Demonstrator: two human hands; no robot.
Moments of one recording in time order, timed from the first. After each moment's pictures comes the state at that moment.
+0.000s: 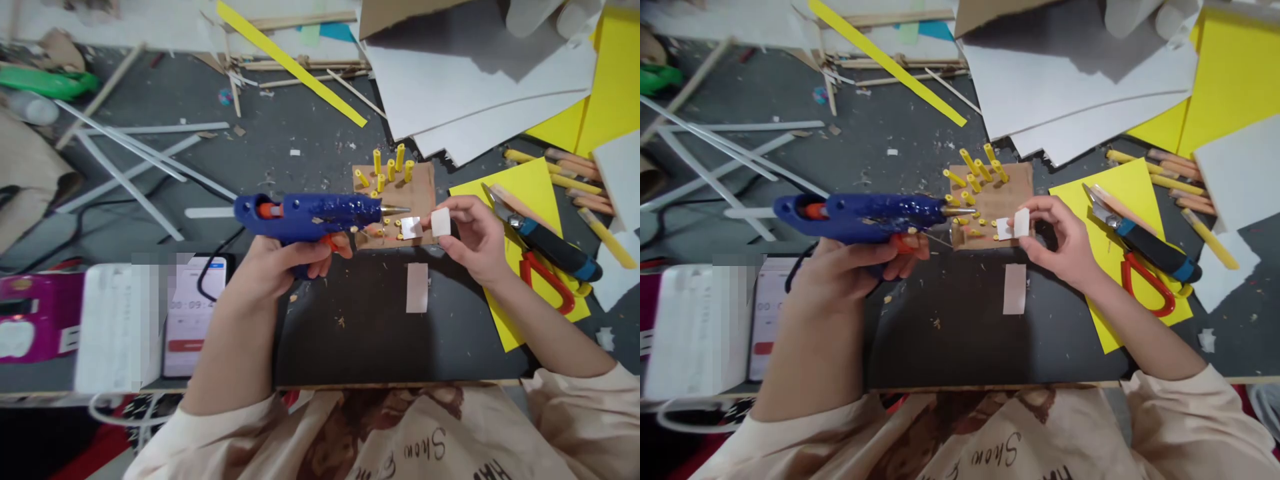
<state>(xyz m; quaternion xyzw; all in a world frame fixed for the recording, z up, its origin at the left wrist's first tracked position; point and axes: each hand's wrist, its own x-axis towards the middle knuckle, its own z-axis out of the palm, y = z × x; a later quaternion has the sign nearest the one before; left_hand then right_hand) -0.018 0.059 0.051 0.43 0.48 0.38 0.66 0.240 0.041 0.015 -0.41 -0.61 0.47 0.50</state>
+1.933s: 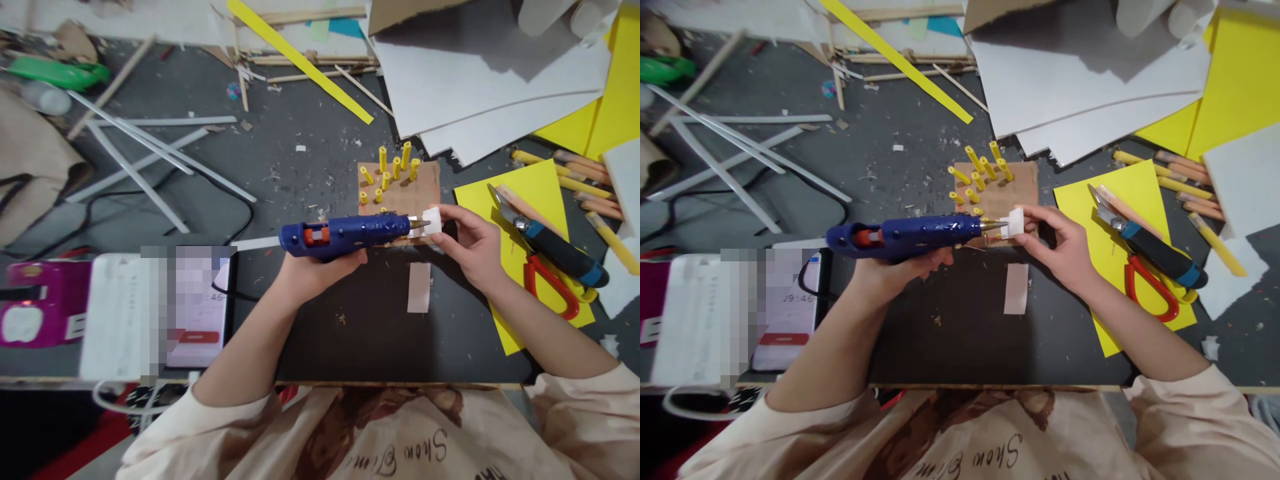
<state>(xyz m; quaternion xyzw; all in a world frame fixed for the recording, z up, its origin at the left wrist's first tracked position) -0.003 0.047 0.040 0.55 0.56 0.30 0.54 0.235 0.040 0.004 -0.47 -0.61 0.41 0.49</state>
